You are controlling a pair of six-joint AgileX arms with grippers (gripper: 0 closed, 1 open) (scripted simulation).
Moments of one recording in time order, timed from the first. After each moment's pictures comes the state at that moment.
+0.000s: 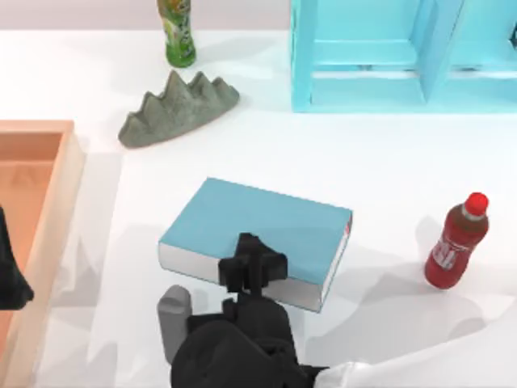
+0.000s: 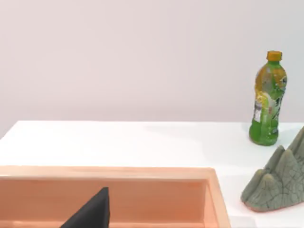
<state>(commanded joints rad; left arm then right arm) 0.00 0.00 0.00 0.00 0.00 0.00 1.25 1.96 0.85 0.51 1.07 -1.00</state>
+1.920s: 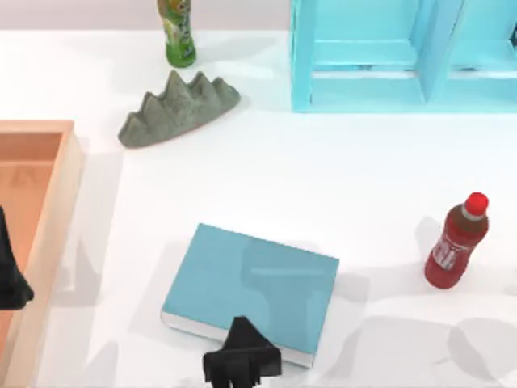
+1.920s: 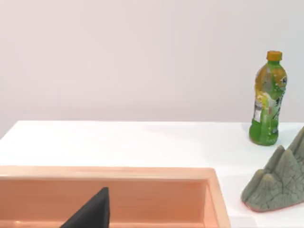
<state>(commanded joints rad) 0.00 0.00 0.00 0.00 0.00 0.00 1.55 2.01 1.03 -0.35 1.21 -0.27</state>
